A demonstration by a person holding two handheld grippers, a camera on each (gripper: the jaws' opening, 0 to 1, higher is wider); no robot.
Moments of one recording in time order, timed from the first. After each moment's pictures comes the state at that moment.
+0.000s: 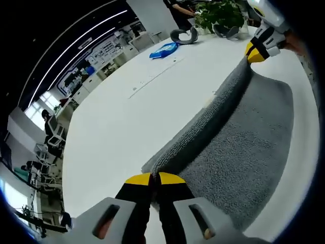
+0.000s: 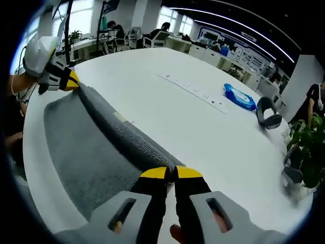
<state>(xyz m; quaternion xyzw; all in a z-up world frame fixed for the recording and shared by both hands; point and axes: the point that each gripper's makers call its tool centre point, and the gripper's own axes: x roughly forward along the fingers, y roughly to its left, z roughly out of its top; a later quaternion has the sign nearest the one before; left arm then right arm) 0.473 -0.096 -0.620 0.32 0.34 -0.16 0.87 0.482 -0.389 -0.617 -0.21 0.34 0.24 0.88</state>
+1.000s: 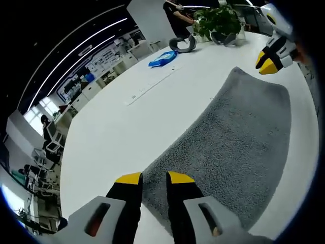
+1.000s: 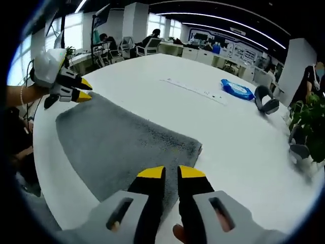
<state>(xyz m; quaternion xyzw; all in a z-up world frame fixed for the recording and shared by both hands) 0.475 -0.106 -0.623 0.30 0.33 -0.19 0.88 0.419 -0.376 -0.613 -0.13 0.35 0.24 0.90</state>
